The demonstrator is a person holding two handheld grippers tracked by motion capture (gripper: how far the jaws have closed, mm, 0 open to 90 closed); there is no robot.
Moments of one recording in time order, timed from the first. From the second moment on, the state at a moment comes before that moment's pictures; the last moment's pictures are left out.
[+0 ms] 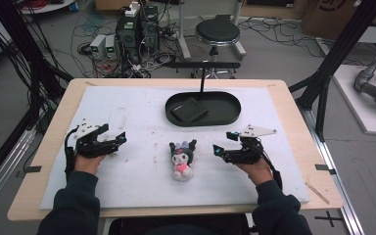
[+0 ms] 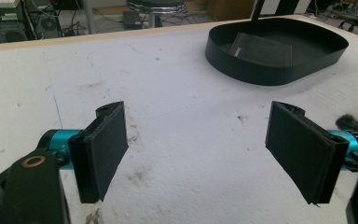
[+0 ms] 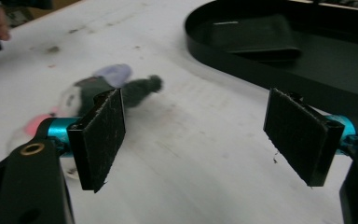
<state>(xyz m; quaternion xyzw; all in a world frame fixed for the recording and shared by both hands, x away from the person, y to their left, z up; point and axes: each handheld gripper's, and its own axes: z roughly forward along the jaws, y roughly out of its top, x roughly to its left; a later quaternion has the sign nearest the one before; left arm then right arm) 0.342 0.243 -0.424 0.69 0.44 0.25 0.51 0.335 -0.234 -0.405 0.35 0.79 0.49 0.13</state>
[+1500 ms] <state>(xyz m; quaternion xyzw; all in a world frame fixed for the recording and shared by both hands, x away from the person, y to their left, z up) 0.344 0.243 -0.427 0.70 0.45 0.25 0.50 0.334 -0.118 -0.431 0.26 0.85 0.45 -0.01</state>
